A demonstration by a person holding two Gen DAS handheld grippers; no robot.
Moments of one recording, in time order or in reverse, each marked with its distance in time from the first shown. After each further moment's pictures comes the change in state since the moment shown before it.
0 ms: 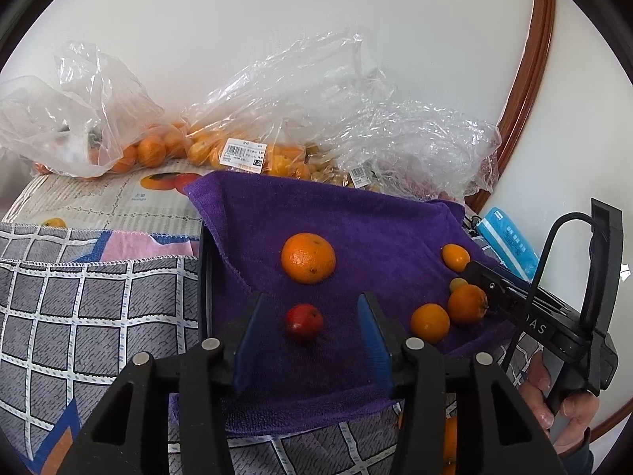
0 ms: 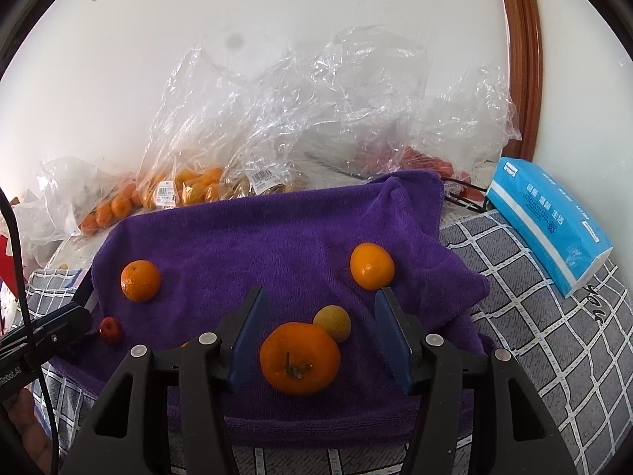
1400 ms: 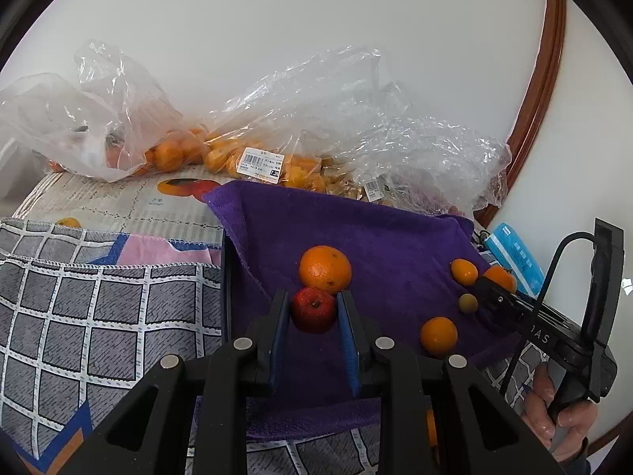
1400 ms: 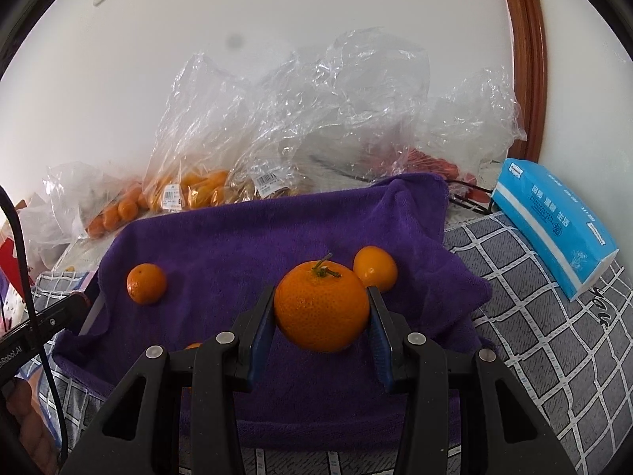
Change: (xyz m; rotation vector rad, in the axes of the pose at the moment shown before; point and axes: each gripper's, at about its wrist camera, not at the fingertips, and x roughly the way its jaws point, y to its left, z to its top) left arm -0.005 0.007 0.002 -0.040 -0.028 0.026; right arm 0.001 -0.002 0.003 0.007 0.005 0.029
